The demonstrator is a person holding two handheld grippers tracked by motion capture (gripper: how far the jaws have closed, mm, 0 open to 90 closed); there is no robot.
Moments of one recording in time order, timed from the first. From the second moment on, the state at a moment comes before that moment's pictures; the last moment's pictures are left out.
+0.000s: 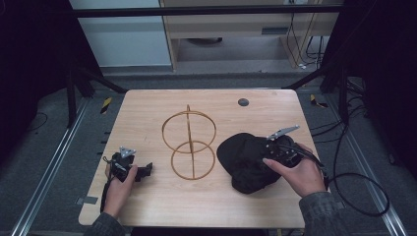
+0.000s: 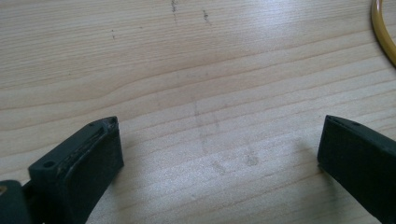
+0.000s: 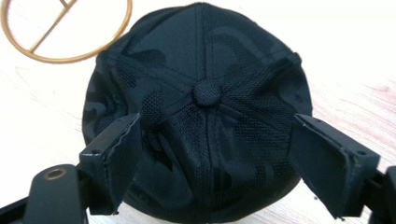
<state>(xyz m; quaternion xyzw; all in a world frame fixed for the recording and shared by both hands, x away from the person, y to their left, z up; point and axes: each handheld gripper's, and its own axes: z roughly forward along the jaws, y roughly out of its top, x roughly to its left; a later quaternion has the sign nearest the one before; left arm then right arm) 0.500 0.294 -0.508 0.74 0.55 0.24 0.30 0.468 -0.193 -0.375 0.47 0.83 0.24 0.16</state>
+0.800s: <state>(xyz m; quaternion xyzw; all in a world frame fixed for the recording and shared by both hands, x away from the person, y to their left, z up) 0.499 0.291 -0.508 0.75 0.54 0.23 0.31 0.485 -0.192 -0.399 0.48 0.84 0.22 0.11</state>
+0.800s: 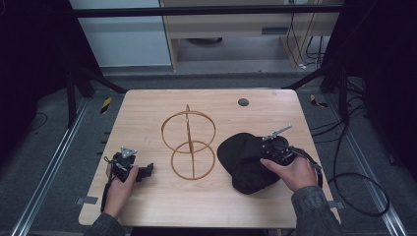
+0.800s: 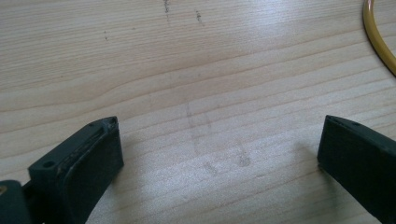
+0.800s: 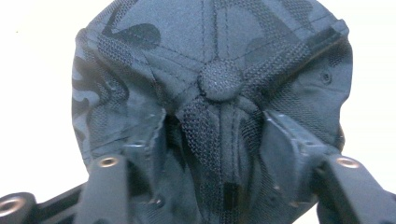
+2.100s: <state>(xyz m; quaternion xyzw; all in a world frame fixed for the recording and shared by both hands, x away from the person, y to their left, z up) 0.499 0.291 -0.508 0.75 0.54 0.24 0.31 0.474 -0.218 -0.351 0.46 0.84 0.26 0.11</state>
